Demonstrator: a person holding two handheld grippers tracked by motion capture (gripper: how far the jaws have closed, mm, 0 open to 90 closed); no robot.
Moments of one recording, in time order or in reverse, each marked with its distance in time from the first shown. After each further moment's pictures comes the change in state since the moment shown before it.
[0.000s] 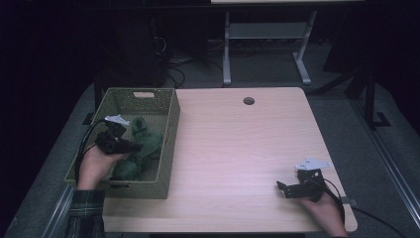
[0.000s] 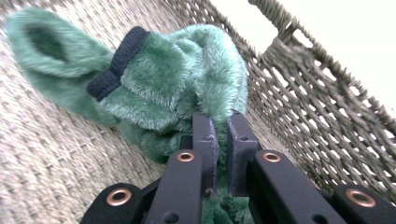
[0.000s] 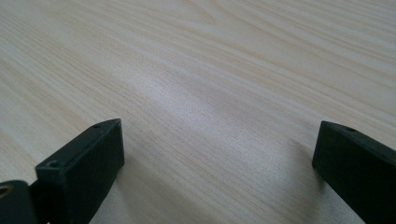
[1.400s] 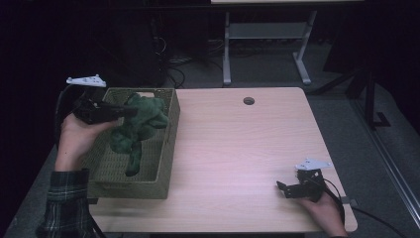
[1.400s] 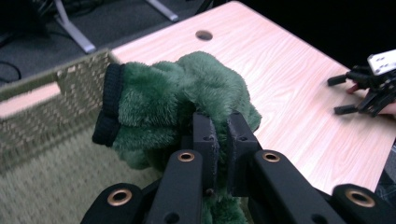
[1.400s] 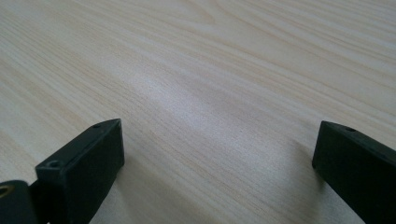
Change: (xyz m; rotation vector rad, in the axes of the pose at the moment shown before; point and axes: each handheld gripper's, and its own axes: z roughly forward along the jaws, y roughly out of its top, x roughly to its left) left arm -0.020 0.071 -0.094 -0.296 -0.100 0.064; right arm 0.000 0.000 0.000 -0.001 -0.001 0.001
